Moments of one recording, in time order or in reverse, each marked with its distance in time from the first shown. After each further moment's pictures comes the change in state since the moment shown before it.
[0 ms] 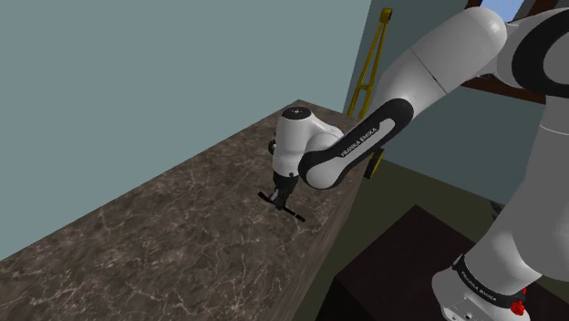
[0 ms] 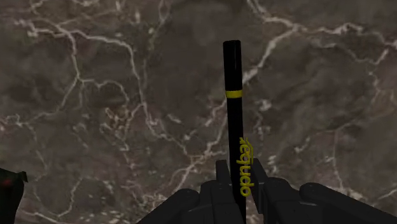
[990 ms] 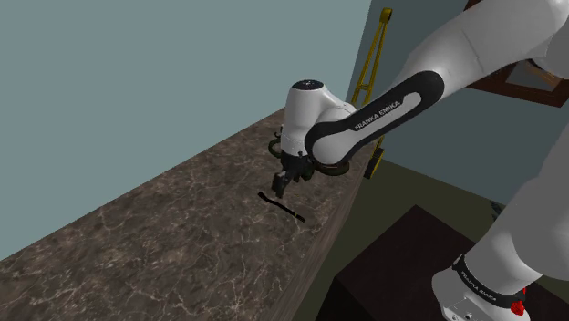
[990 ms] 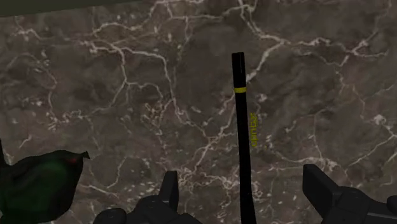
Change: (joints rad) arm -0.045 -0.165 0.030 -0.028 0.113 -0.122 -0.081
